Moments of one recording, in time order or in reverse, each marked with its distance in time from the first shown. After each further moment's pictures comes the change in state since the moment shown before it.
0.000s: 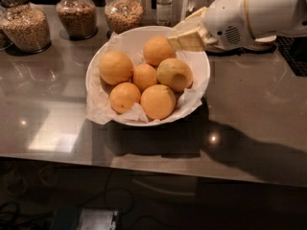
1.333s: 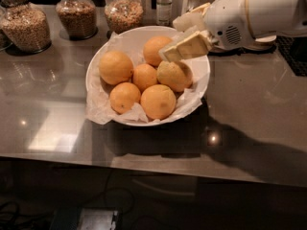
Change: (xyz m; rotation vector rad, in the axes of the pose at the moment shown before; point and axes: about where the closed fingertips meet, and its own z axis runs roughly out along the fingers) arm -0.001 0.001 0.000 -0.001 -0.002 0.000
